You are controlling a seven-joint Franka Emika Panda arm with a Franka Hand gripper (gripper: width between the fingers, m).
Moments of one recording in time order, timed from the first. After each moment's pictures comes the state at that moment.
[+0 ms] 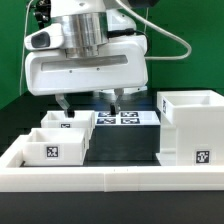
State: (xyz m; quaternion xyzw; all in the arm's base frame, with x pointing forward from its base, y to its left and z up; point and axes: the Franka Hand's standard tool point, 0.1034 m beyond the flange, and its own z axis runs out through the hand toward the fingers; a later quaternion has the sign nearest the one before) arm 0.549 -0.075 0.082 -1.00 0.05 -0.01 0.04
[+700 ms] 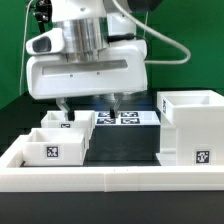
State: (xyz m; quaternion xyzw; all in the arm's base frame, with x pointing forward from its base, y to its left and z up) arm 0.534 -0.083 0.062 -1.00 0.06 0.00 0.03
